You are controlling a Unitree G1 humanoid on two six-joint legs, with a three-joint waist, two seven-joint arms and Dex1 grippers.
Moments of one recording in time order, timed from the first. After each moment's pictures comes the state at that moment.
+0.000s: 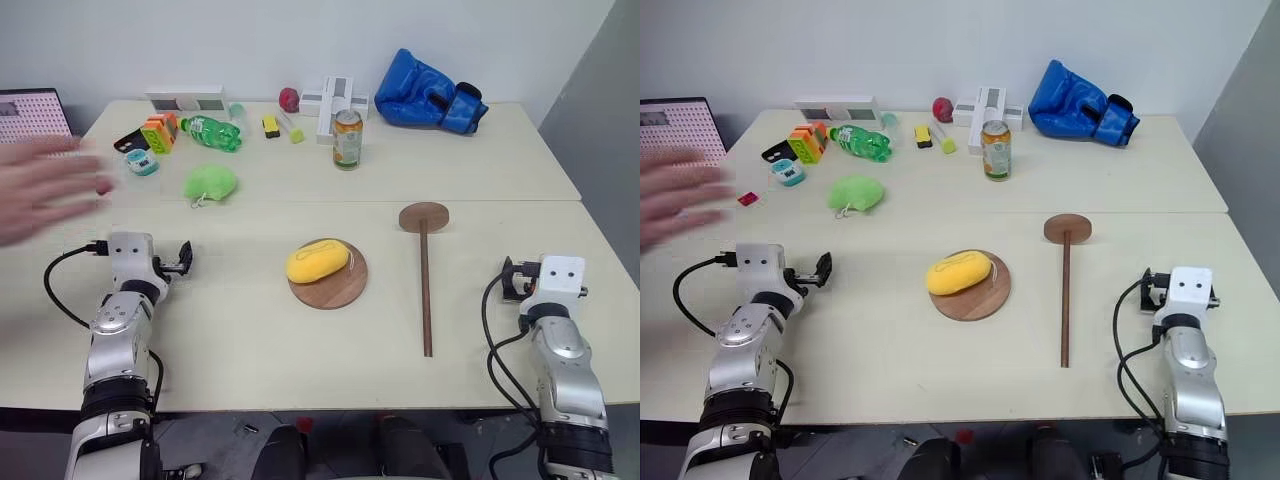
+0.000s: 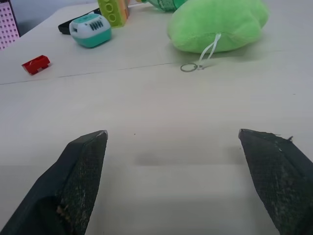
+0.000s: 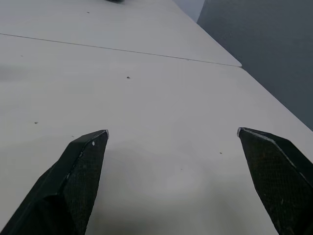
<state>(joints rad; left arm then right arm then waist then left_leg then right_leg) -0.34 0.52 0.33 0.48 -0.20 0.02 -0.27 -0.10 -0.29 -0.29 -0.05 0.02 0.23 -0.02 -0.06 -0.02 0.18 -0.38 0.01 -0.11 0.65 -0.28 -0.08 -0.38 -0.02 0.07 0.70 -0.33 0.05</state>
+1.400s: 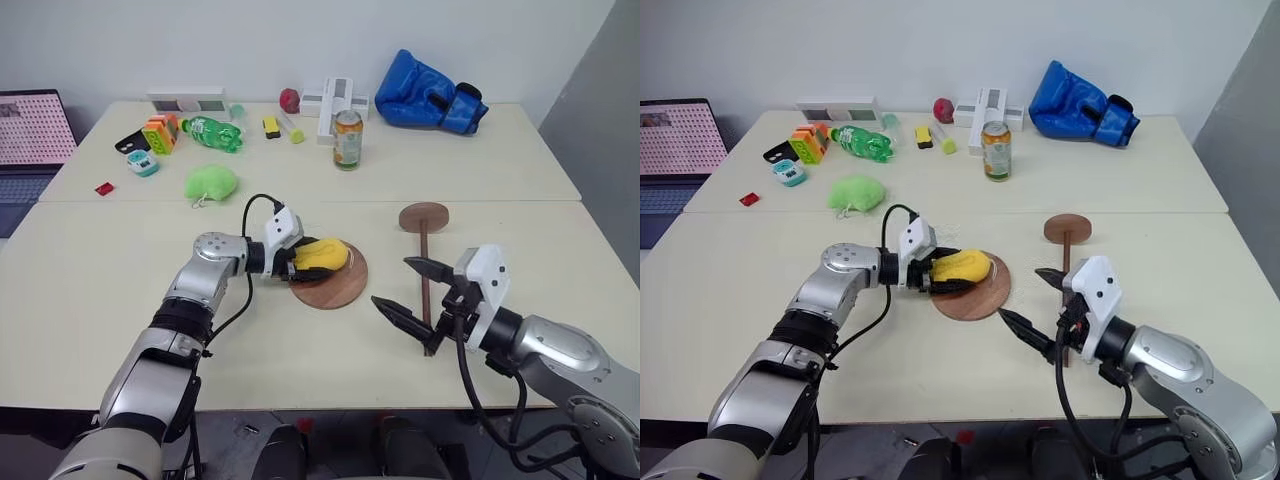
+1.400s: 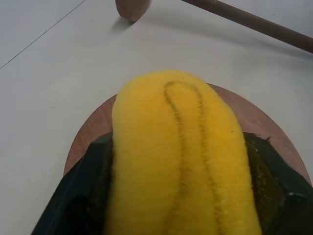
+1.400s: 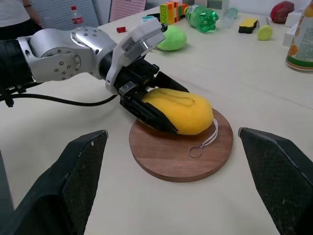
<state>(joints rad) -0.76 0.48 -0.23 0.63 -0.20 0.06 -1.22 -0.09 -0.56 -0.04 -0.89 0.73 0.86 0.33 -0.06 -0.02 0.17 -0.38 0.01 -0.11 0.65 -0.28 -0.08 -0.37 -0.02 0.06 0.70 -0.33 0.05</state>
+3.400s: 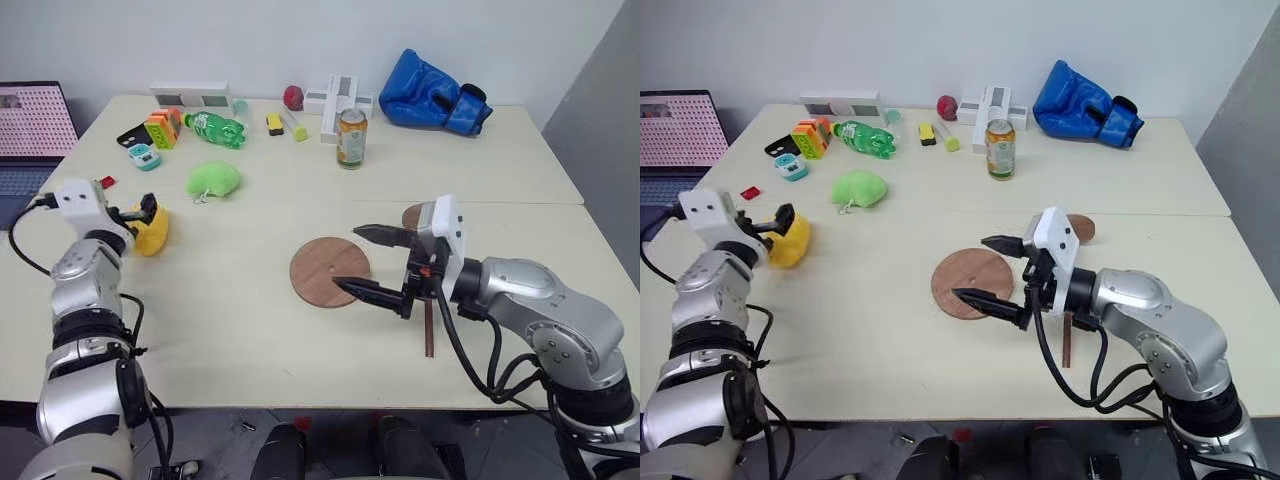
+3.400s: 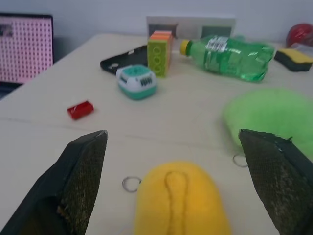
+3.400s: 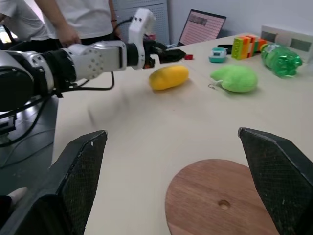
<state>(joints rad) -0.69 0.67 0.40 0.73 -0.29 0.08 -0.35 -0.44 -0.56 0.07 -0.61 0.73 0.81 0.60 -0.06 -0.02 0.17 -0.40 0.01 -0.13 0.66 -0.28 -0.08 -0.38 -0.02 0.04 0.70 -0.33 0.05</state>
